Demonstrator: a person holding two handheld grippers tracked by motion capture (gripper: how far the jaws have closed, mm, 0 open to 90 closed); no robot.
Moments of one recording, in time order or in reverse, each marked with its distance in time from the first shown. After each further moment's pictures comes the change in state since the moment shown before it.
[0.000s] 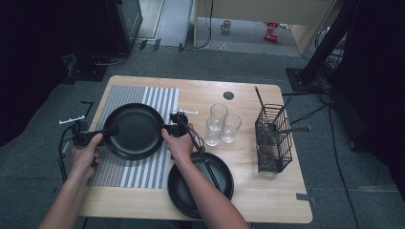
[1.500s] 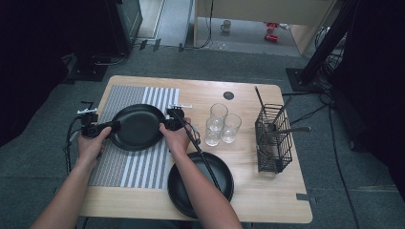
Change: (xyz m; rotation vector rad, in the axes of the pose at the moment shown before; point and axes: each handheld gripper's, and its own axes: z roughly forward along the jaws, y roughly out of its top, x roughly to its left) left arm 0.009 0.018 0.036 0.066 0.305 0.157; right arm 0.000 0.016 0.030 -0.006 -0.127 -0.038
